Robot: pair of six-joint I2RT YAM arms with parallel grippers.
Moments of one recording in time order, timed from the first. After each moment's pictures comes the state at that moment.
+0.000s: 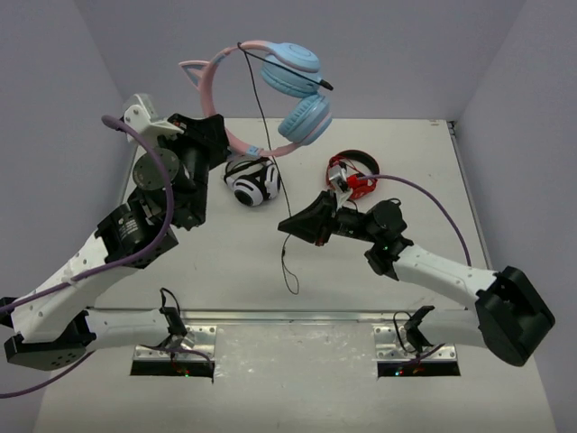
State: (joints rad) left arm -0.96 1.05 1.50 -0.30 -1.02 -0.56; right arm 0.65 1.28 0.55 1.01 -0.70 0.64
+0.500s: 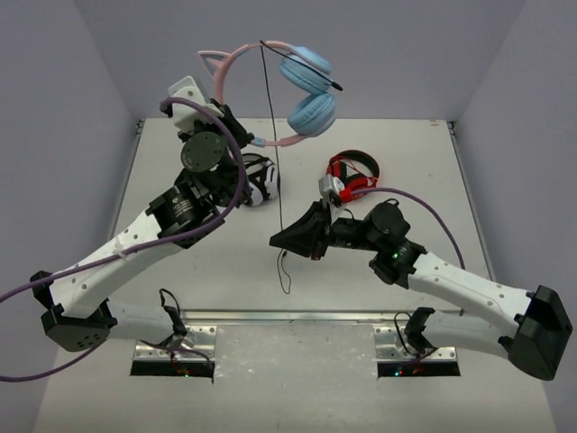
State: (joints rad) left arm -0.94 1.26 1.59 -0.06 -1.25 -0.22; right arm 0.87 1.07 0.65 0.67 -0.61 0.42
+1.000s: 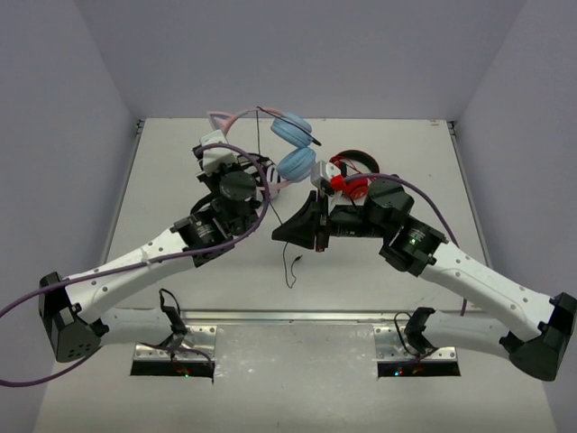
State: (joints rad) left arm -0.89 1.19 1.11 0.04 -1.35 -0.25; right arm 0.88 1.06 0.96 0.12 -0.62 0.22
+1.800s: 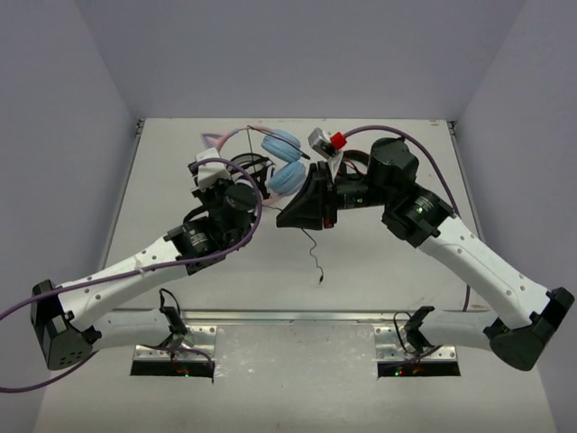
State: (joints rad) left arm -0.89 1.10 1.00 -0.21 -1.35 -0.47; right arm 0.74 1.18 1.21 -0.08 -0.89 0.37
